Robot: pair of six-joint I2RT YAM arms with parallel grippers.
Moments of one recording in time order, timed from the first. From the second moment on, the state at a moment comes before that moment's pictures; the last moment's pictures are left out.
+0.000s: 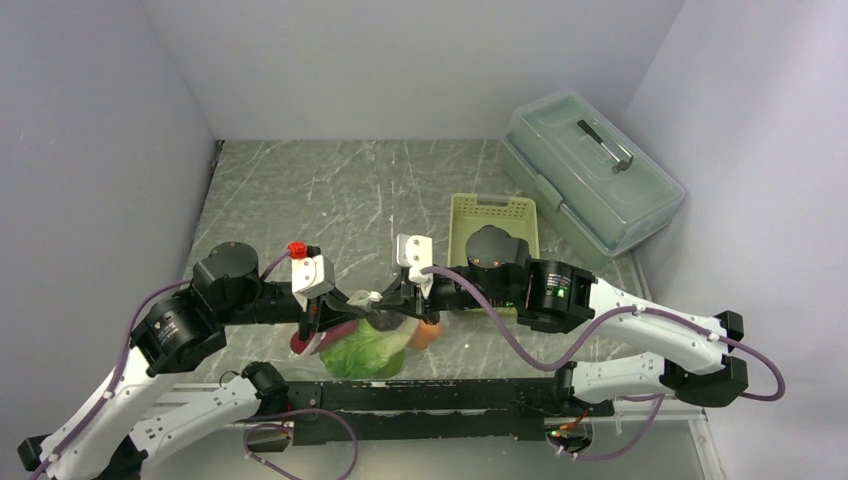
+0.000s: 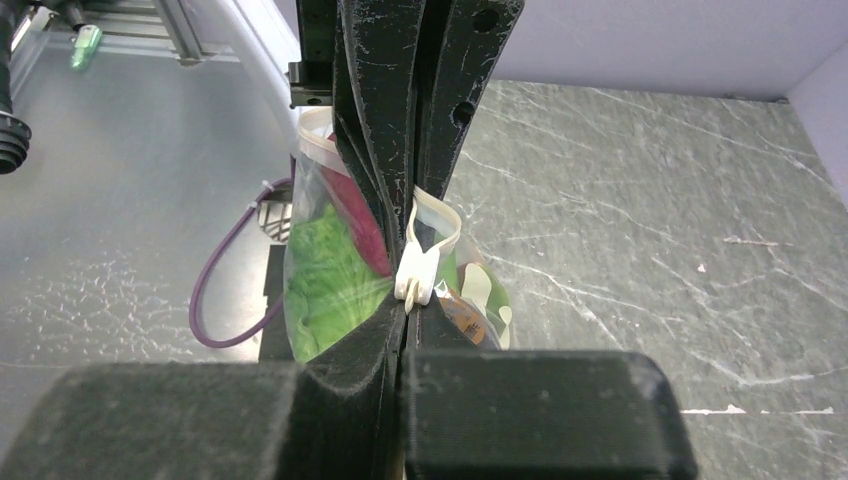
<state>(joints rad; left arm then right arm) -0.81 0.66 1.10 -0.74 0.58 0.08 1.27 1.14 1.31 -0.36 -0.27 -0.15</state>
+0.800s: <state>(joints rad) -0.81 0.65 1.10 -0.69 0.60 0.08 1.27 1.25 1.44 -0.59 -0.28 -0.16</state>
